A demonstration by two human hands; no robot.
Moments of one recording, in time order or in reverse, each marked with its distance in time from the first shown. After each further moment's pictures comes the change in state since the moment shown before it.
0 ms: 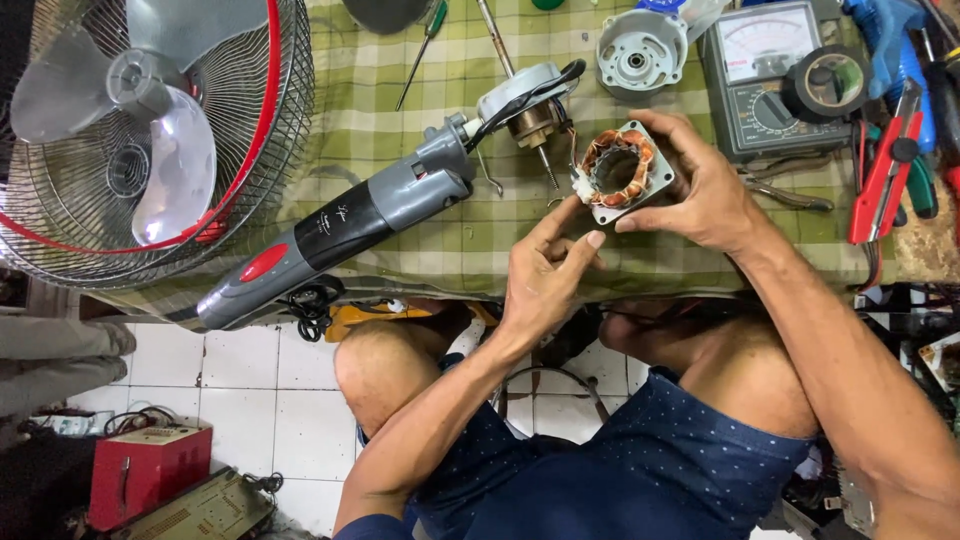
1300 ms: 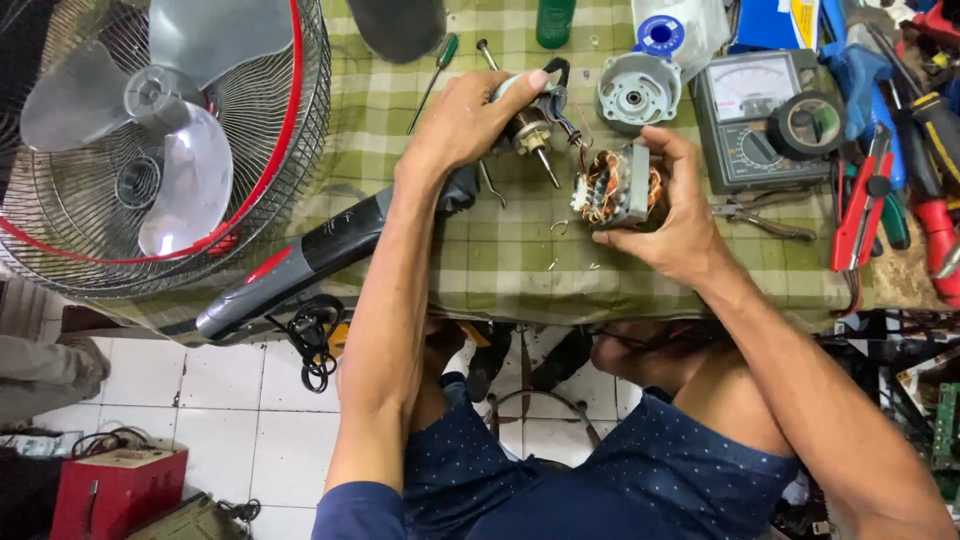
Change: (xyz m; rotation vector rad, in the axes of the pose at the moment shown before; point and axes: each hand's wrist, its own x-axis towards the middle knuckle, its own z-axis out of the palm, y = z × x) left_hand 0.137 0.146 -0.070 0.994 -0.184 0.075; right_hand 0.006 -0.017 0.027 -0.272 0.141 -0.170
